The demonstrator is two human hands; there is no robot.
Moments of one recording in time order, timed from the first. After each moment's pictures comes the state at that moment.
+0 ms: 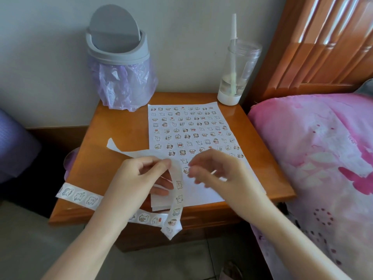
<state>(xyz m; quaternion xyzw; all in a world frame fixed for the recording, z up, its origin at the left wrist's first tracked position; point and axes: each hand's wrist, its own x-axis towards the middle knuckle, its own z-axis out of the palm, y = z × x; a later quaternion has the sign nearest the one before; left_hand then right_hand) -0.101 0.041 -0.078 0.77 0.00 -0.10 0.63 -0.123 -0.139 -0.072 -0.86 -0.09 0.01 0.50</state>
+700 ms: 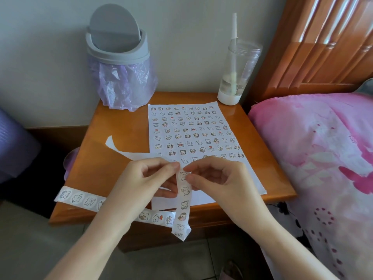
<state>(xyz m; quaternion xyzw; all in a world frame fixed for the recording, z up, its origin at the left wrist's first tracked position) -0.106 0.038 -0.073 0.75 -0.03 -0.14 0.65 -0.132 -0.129 -0.073 -0.82 -0.06 0.00 0.57</state>
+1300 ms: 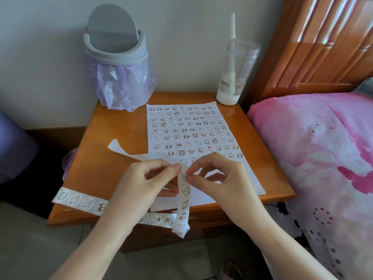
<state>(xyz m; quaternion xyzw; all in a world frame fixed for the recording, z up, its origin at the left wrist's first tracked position) -0.108 0.032 -0.075 0.76 -0.05 -0.10 0.64 -0.128 -0.129 -0.076 -0.84 -0.05 -0.04 0.53</state>
